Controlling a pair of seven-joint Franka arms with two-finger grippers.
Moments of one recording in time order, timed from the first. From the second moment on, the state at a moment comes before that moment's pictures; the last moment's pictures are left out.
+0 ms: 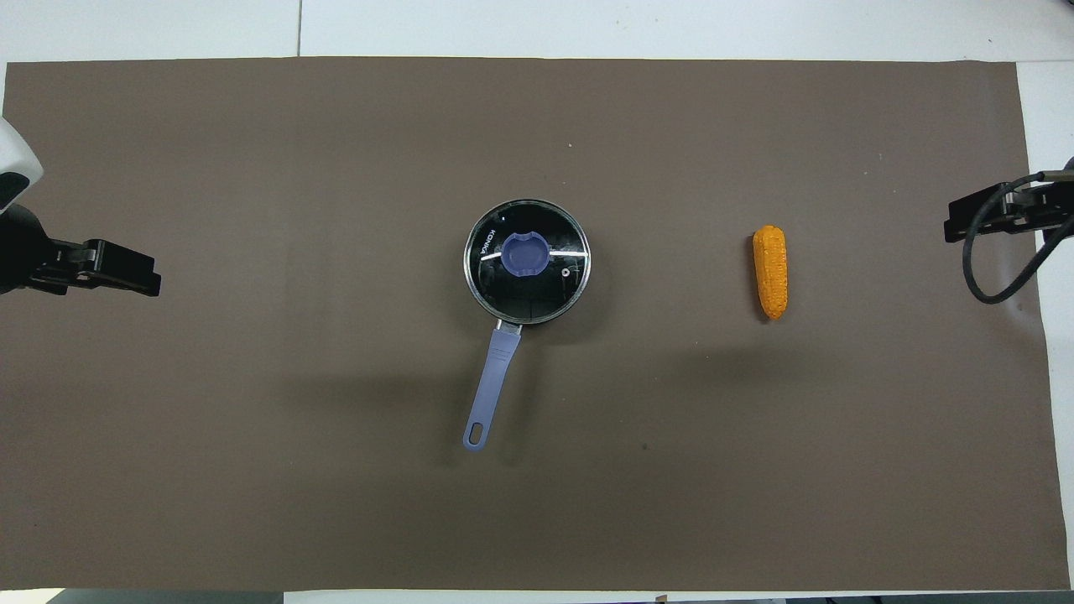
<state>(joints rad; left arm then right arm) -0.10 -0.04 0.01 -1.67 -0.03 1.55 0.02 0.01 0.06 -0.06 -1.56 -0.04 1.60 -0.01</state>
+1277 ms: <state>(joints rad) -0.10 -0.04 0.01 -1.67 -0.03 1.55 0.02 0.00 0.13 0.04 -1.98 0.02 2.18 0.18</state>
